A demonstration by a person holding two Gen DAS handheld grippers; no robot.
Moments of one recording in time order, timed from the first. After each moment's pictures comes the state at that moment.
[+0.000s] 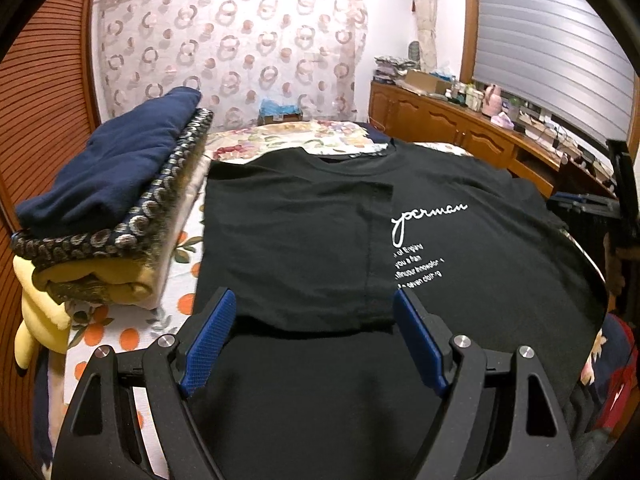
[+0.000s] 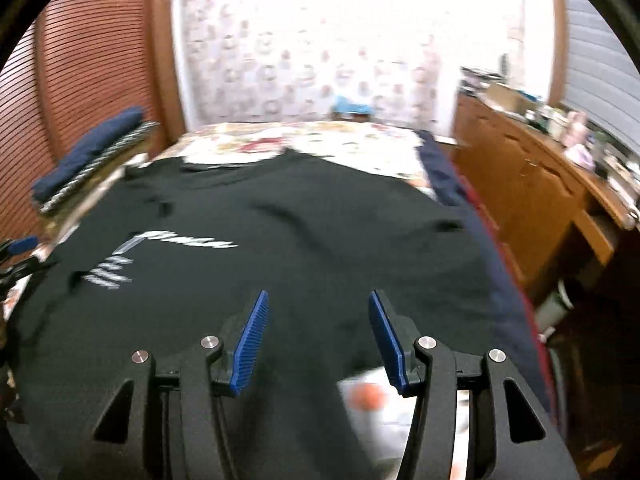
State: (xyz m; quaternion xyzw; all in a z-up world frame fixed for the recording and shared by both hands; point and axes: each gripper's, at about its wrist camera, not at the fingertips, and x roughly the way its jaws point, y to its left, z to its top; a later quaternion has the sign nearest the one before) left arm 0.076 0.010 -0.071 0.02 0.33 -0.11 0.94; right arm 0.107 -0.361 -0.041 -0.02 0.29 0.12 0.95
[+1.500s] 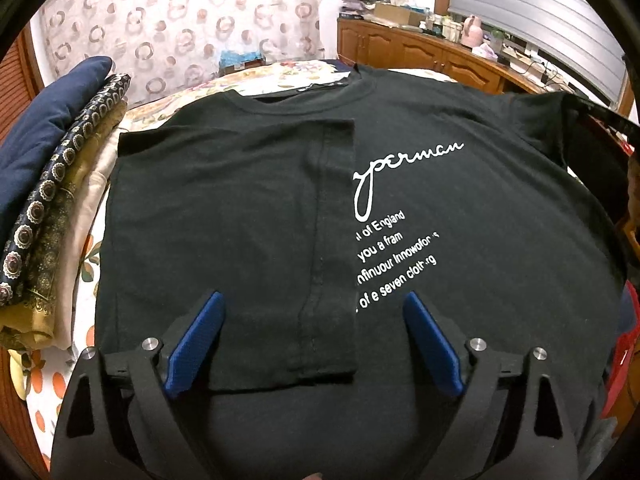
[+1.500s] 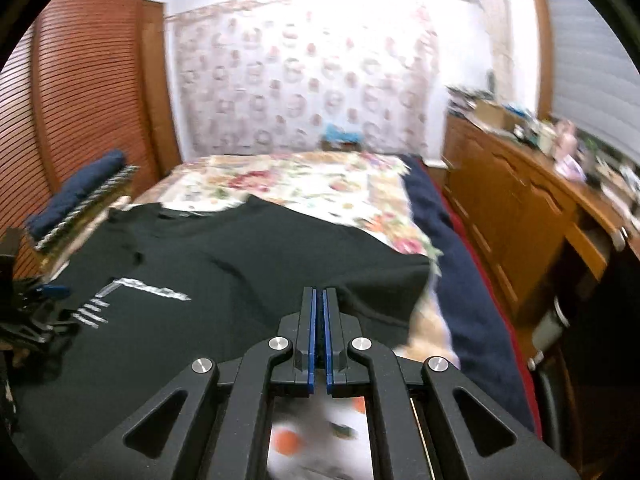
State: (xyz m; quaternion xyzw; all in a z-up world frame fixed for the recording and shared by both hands) left arm 0.131 -0.044 -0.105 0.07 0.43 -0.15 0.89; right arm 0.125 -0.390 -0.011 -0.01 0.24 0.14 0.96
